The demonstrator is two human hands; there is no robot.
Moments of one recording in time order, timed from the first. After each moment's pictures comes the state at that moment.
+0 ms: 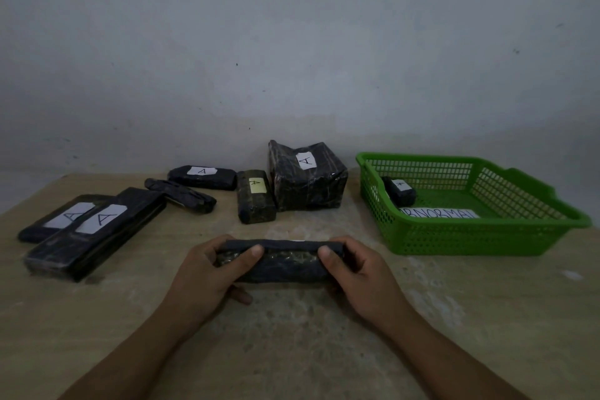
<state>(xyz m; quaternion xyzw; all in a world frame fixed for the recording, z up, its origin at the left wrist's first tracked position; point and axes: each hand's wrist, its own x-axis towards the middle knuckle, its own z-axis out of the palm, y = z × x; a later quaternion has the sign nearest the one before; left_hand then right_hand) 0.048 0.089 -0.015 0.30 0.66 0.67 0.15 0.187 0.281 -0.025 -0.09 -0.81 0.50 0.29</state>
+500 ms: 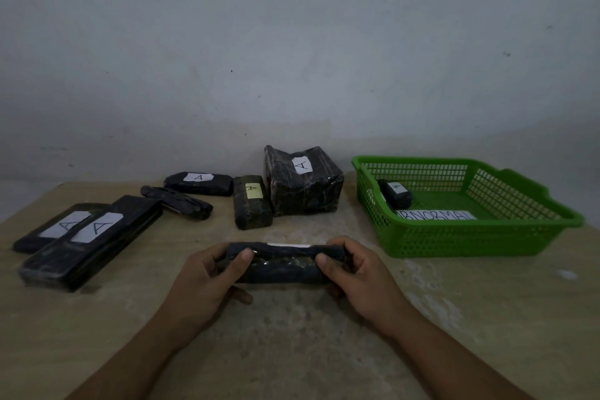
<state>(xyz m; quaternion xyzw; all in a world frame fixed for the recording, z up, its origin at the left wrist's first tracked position) 0.050 0.089 -0.013 0.33 0.65 0.67 0.17 0.183 0.288 -0.026 -0.10 -0.78 0.56 0.26</state>
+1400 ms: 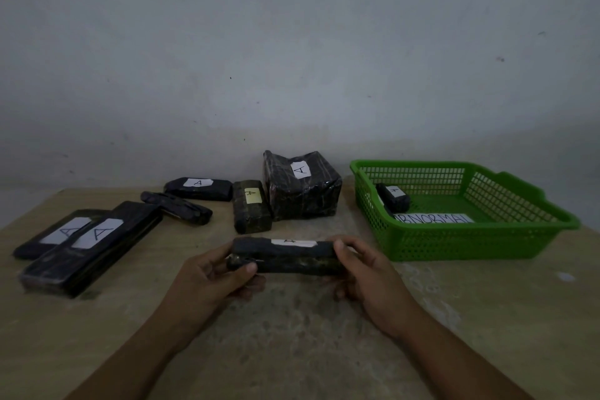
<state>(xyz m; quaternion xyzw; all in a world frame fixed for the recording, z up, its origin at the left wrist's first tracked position) 0.043 0.085 -0.017 0.32 0.61 0.69 0.21 0.188 0.292 -0.017 -0.12 -0.65 0.71 0.25</state>
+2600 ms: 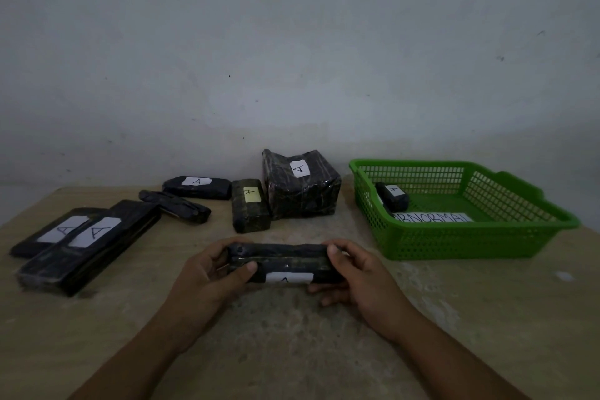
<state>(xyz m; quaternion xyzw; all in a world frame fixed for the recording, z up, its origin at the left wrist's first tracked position) 0.045 0.088 -0.018 0.32 0.65 0.67 0.17 0.186 0.284 -0.016 -0.13 -0.66 0.71 0.20</state>
